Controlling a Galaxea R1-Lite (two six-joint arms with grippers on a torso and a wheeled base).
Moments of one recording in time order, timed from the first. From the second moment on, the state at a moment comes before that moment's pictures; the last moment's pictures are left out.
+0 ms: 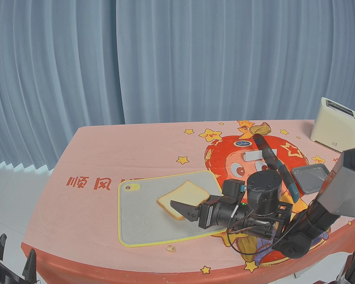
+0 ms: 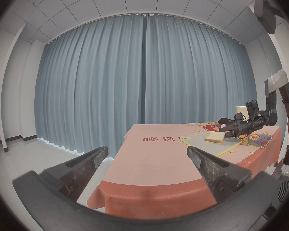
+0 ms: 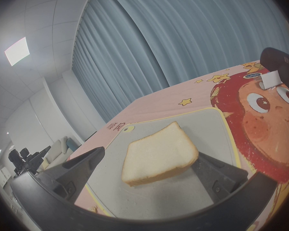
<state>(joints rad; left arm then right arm) 0.00 0.02 -0.02 0.00 0.01 -0.01 0.79 2.08 -0.61 -1.15 0.07 0.49</state>
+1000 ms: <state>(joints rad) 0.00 0.02 -0.02 0.00 0.01 -0.01 0.79 1.91 -0.92 -0.44 0.05 0.49</state>
